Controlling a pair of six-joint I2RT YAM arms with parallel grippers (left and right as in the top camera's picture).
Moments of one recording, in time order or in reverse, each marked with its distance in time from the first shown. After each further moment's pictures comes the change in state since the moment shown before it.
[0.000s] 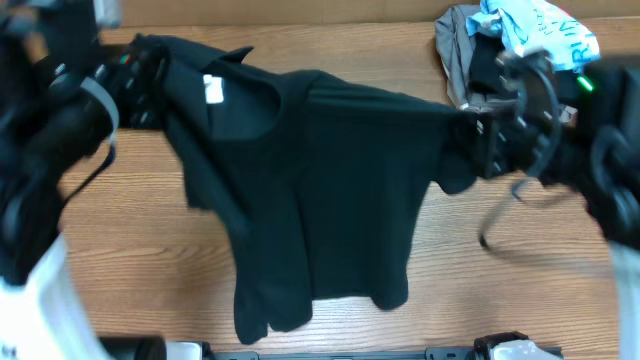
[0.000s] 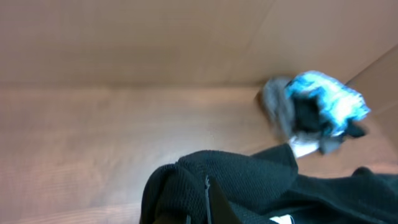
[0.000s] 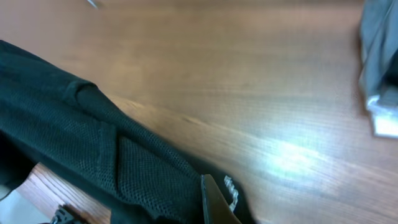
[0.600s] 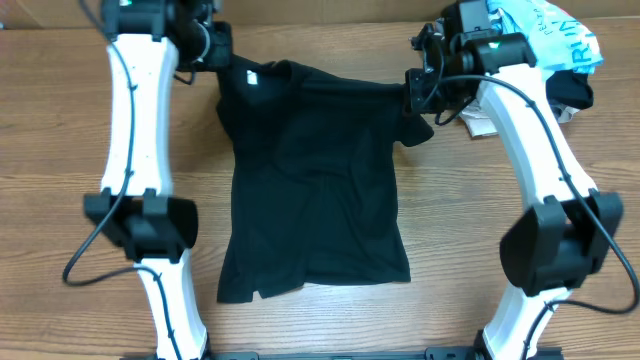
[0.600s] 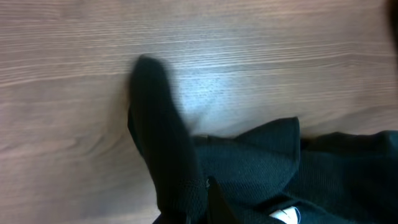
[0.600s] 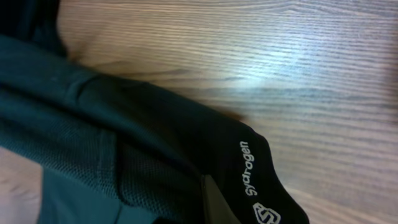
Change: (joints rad) left arm -0.021 0.666 -0.008 0.103 -0.080 0.090; right arm 0.000 0.636 -0.001 0.253 0.100 0.000
